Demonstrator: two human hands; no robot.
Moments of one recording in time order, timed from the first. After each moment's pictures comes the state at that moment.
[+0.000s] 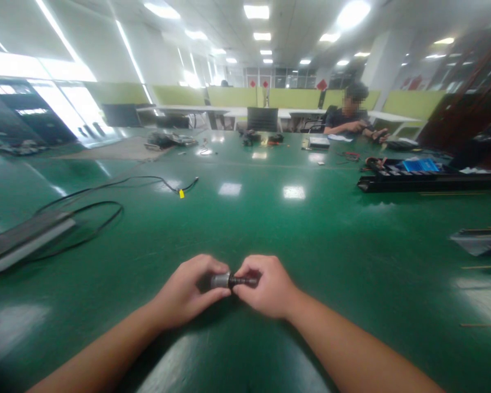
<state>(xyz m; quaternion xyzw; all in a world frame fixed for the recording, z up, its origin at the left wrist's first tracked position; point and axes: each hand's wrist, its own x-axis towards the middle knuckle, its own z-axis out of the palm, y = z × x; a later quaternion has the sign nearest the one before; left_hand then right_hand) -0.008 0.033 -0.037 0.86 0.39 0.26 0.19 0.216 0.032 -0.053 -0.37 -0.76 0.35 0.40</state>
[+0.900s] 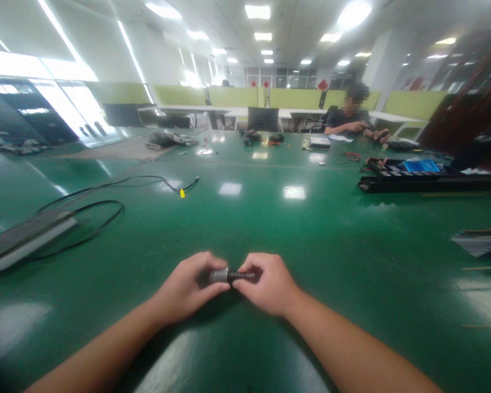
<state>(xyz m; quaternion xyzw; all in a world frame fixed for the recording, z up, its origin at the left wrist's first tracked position) -0.010 0.038 -0.041 0.84 0.42 0.26 0.20 0.213 0.033 -0.052 -0.42 -0.74 0.34 0.41</state>
